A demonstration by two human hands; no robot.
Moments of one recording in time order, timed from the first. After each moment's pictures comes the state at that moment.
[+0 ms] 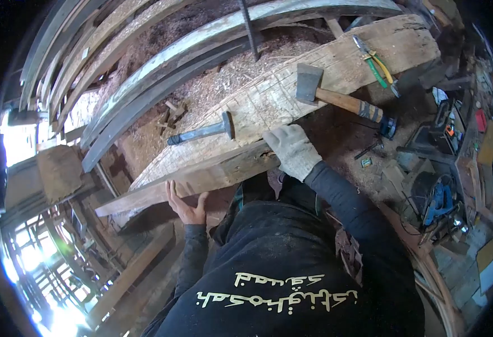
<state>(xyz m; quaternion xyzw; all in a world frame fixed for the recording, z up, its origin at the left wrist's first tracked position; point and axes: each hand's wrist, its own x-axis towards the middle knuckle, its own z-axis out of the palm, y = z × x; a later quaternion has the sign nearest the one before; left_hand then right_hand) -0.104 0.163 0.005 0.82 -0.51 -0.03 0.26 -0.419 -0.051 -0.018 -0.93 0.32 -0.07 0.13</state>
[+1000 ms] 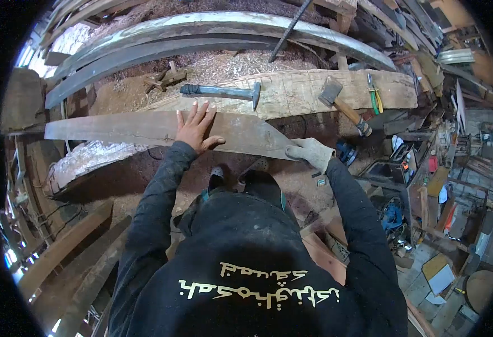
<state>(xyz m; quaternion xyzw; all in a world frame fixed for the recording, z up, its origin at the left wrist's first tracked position) -0.020 0.116 -0.071 0.70 -0.70 -0.10 0.09 -0.413 -0.008 0.023 -0.69 0.44 0.11 0.56</state>
